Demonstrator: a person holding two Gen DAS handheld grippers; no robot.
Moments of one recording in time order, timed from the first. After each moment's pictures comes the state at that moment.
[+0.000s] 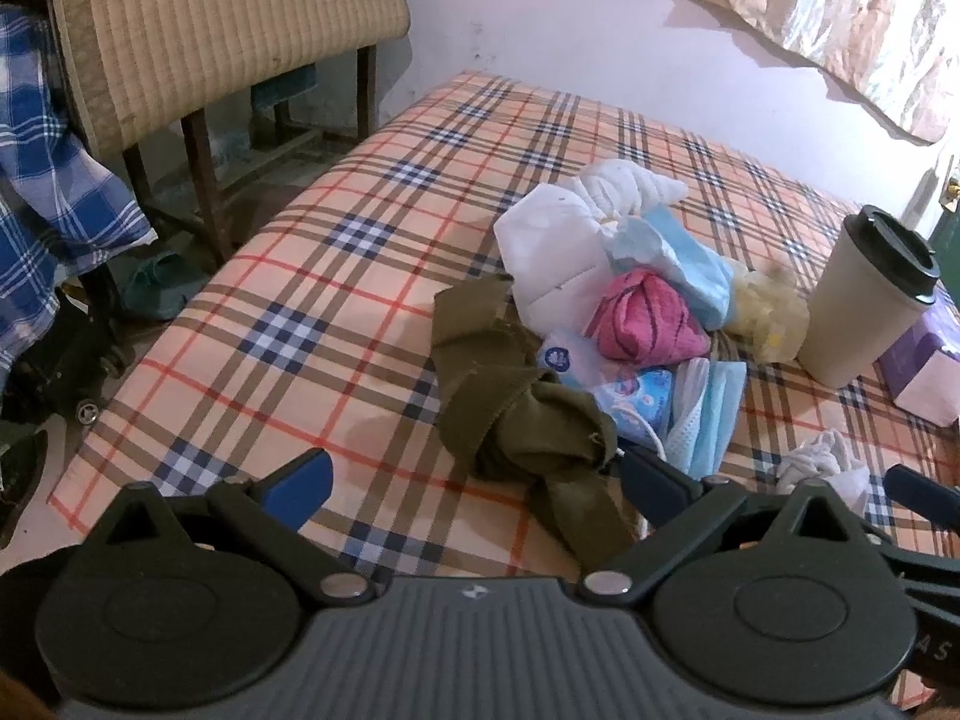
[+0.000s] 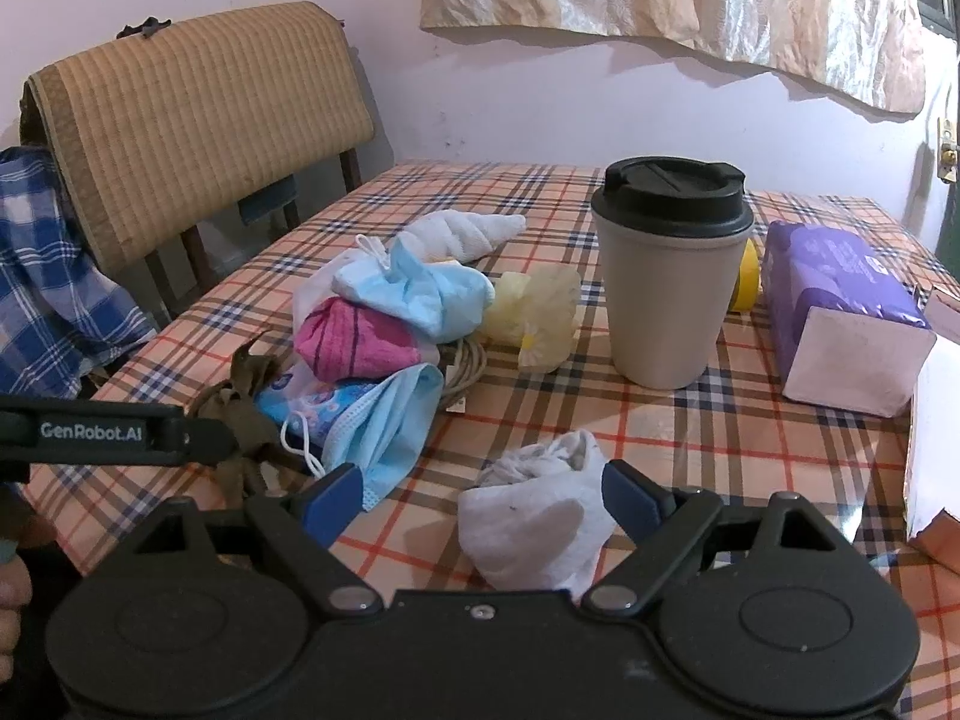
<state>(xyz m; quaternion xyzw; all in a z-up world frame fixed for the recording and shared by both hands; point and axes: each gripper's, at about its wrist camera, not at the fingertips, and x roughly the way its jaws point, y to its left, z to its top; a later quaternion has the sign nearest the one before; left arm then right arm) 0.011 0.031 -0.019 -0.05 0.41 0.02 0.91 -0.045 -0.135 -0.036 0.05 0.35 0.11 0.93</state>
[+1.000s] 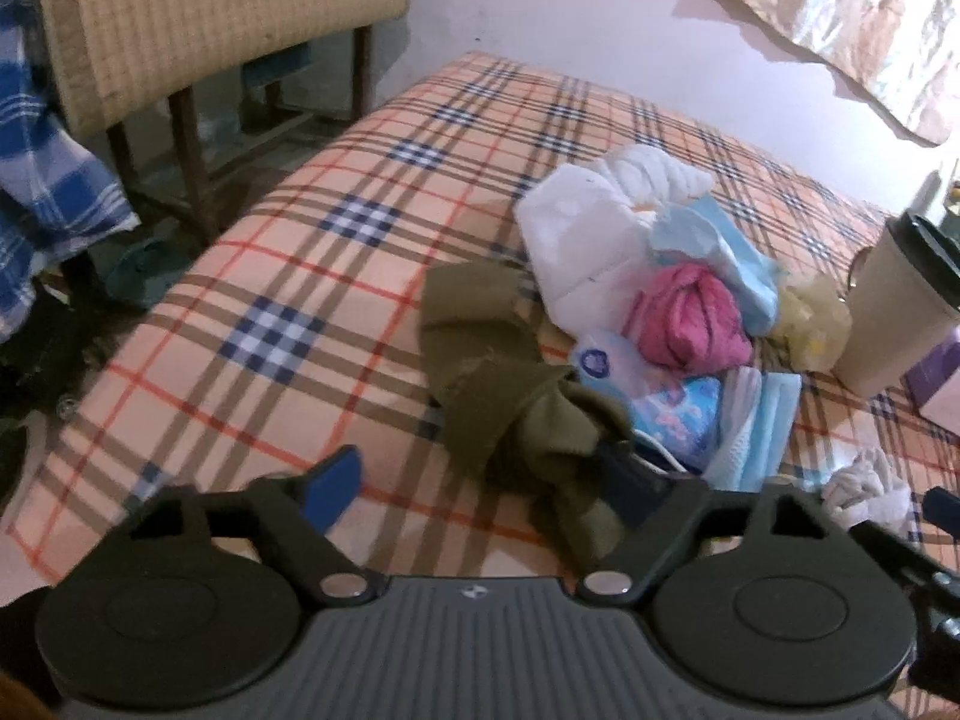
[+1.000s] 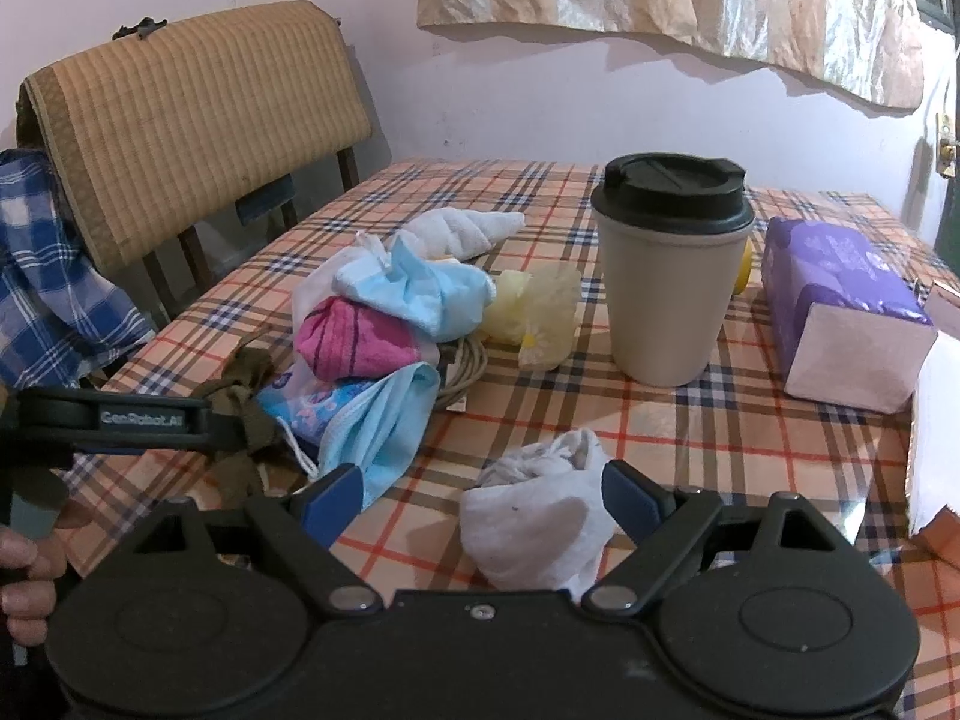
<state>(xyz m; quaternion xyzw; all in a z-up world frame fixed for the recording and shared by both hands) 0.035 0.048 -0.039 -0.07 0.42 0.01 0.91 -0.043 -0.135 -0.037 0.05 0.35 0.11 0.93</state>
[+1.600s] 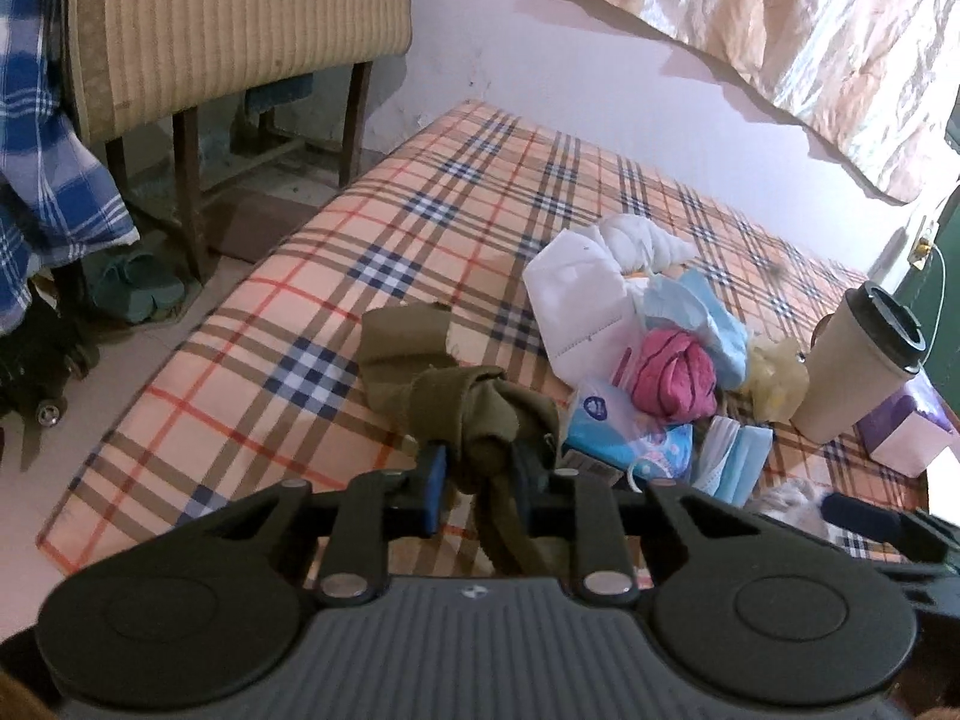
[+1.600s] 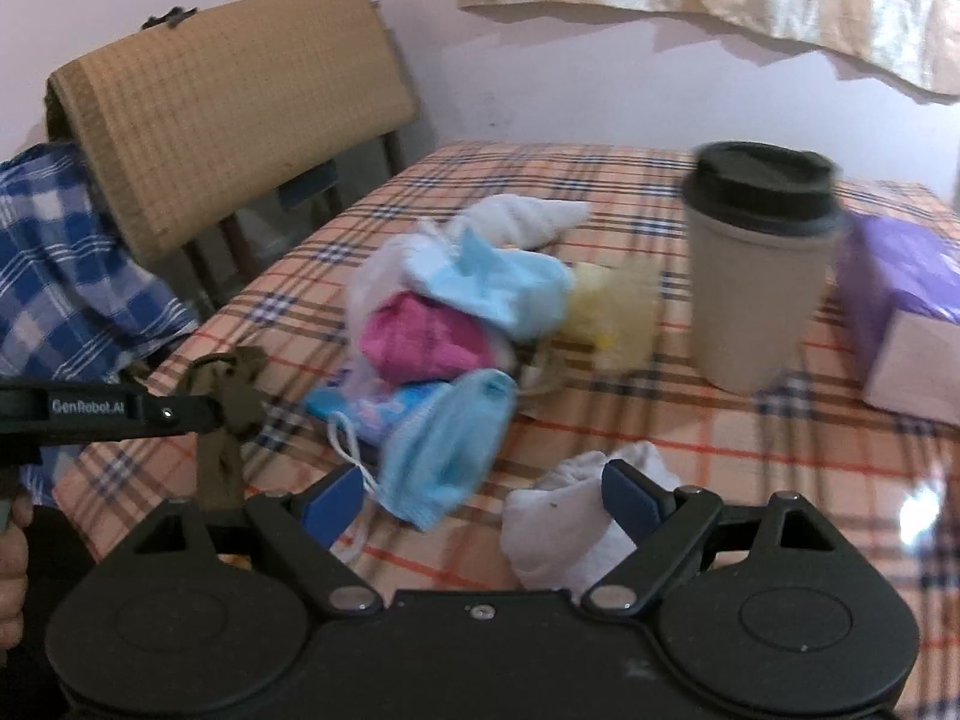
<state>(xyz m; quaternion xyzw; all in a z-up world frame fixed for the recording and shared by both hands) 0.018 0.075 -0.014 -0.10 0.38 -0.01 0.92 -0.018 -0.110 -0.037 0.07 0.37 0.16 0.91</state>
